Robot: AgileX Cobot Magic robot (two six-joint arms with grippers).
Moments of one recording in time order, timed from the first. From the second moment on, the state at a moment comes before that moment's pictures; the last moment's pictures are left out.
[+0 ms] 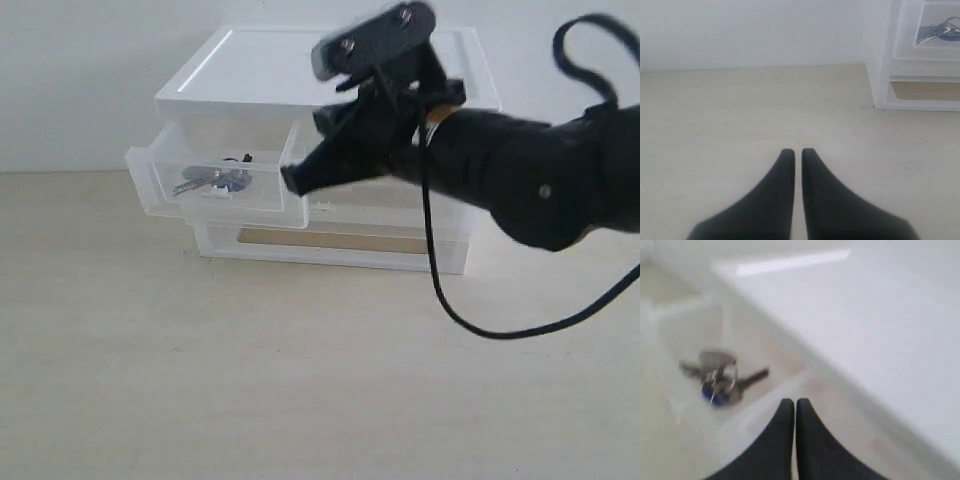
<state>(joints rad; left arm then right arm) -0.01 0.00 0.00 0.07 0.31 -0.05 0.66 1.60 -0.94 0.16 -0.39 -0.31</state>
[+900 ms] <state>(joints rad) -0.01 0.00 0.00 0.07 0.31 -0.05 0.65 2.23 -2.29 0.12 1.09 -0.22</state>
